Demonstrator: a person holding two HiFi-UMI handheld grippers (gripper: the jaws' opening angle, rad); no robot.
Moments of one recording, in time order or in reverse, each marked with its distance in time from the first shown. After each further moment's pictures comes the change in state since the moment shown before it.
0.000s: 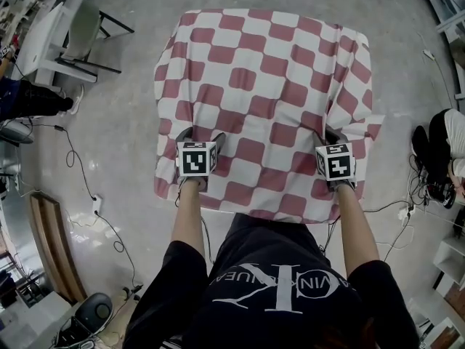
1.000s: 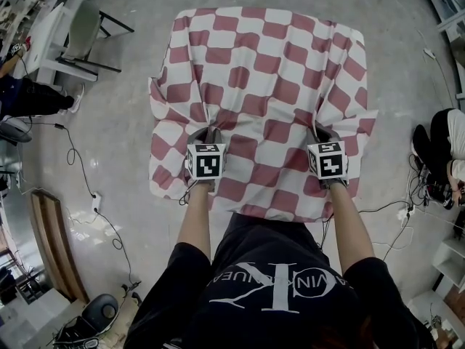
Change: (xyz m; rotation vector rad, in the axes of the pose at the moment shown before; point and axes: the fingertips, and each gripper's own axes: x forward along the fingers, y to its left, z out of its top) left arm 0.005 -0.041 -0.001 0.059 -0.030 0.089; right arm -0.002 -0.002 0.002 0.015 -0.054 0.022
